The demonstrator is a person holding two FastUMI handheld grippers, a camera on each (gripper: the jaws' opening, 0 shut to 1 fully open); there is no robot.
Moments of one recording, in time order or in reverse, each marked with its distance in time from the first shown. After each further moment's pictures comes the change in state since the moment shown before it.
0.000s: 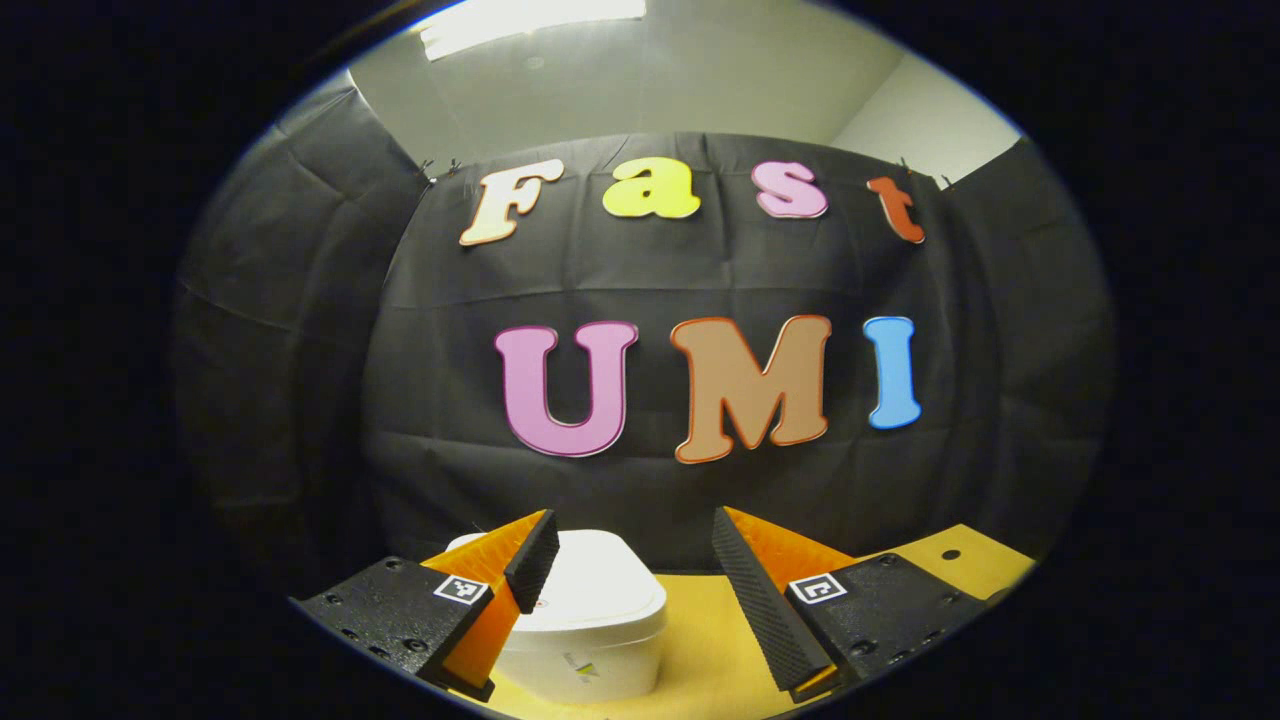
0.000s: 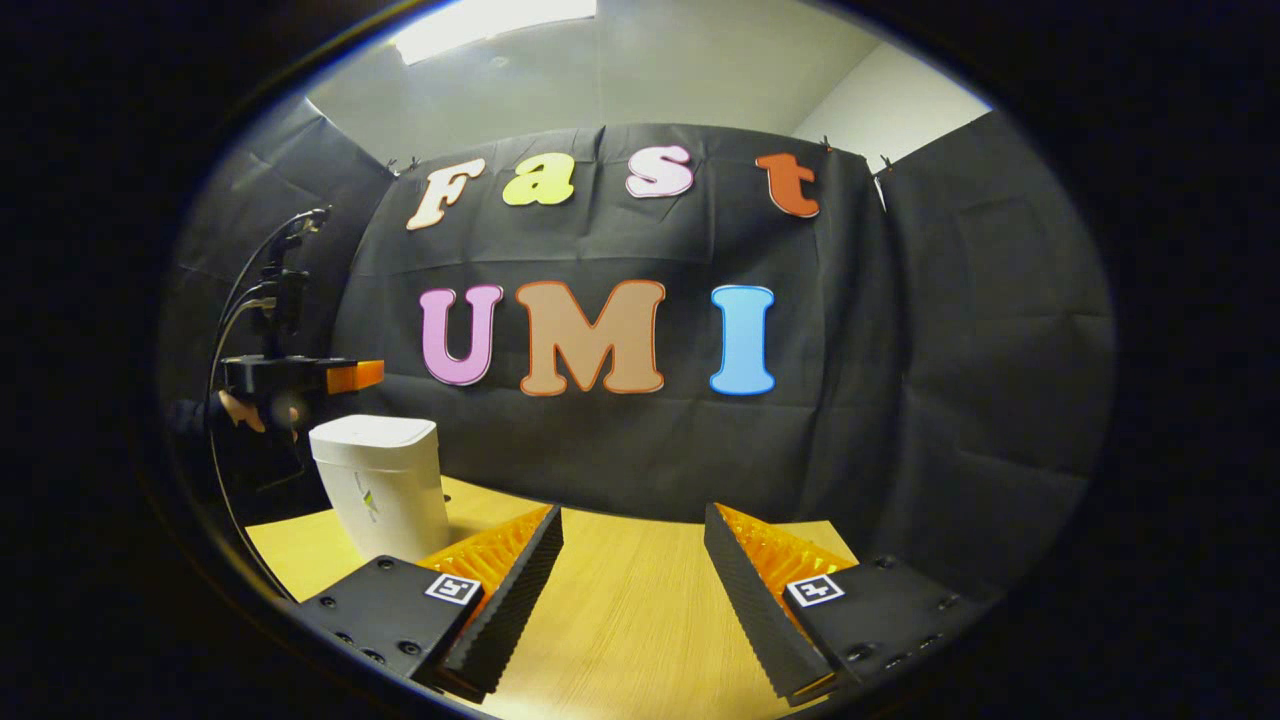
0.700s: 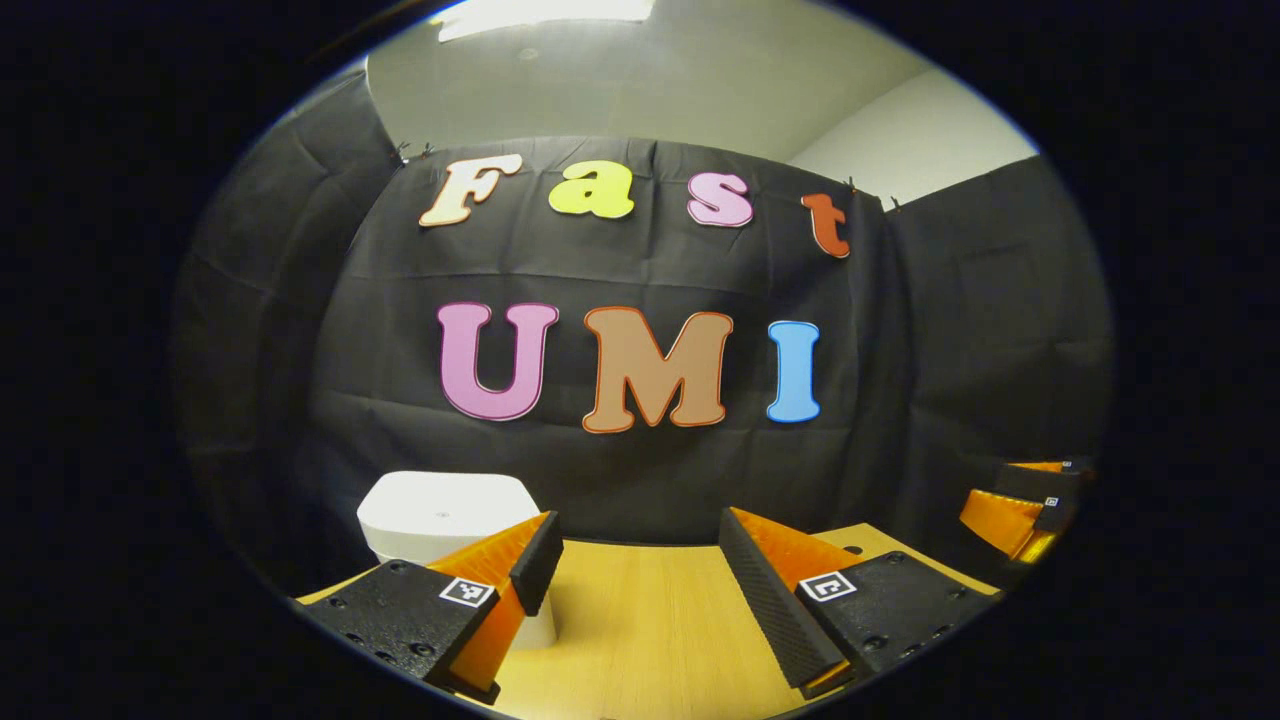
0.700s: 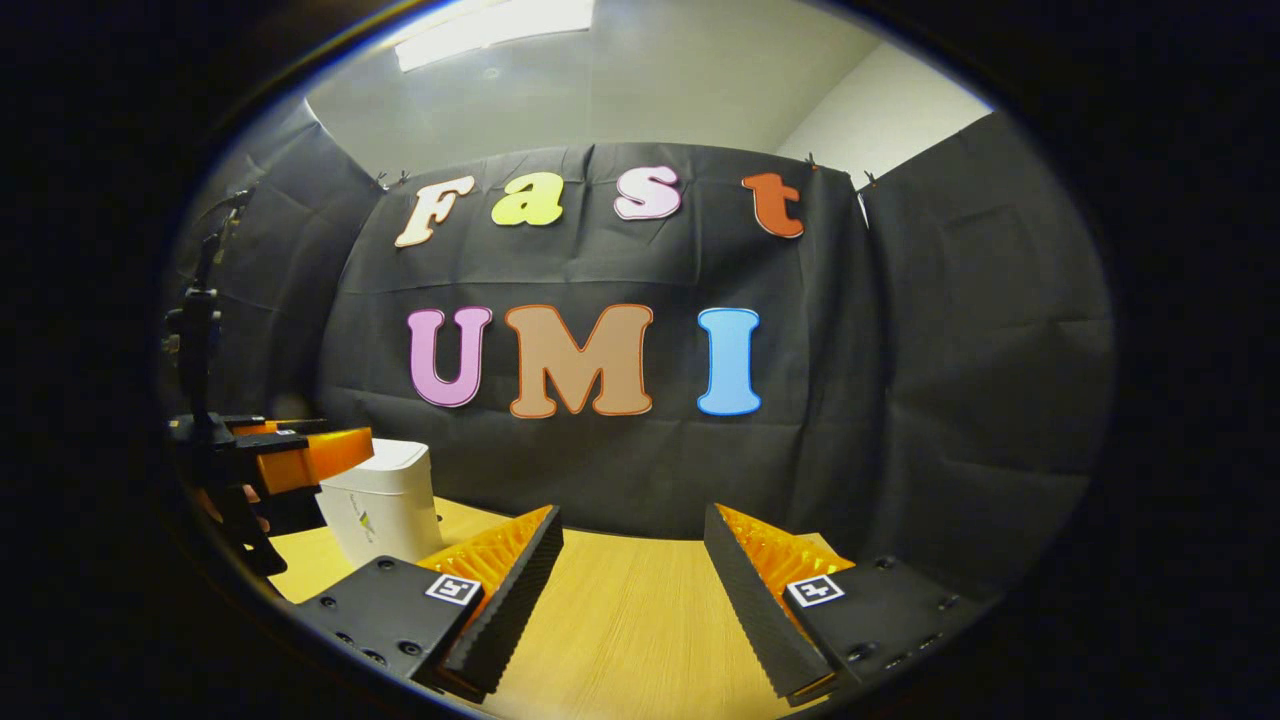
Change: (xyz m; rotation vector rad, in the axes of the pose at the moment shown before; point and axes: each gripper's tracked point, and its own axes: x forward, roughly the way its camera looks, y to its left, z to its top) left arm -0.080 -0.069 -0.035 -0.119 0.070 -0.150; right arm -0.009 0.014 0.007 0.001 -0.033 -0.072
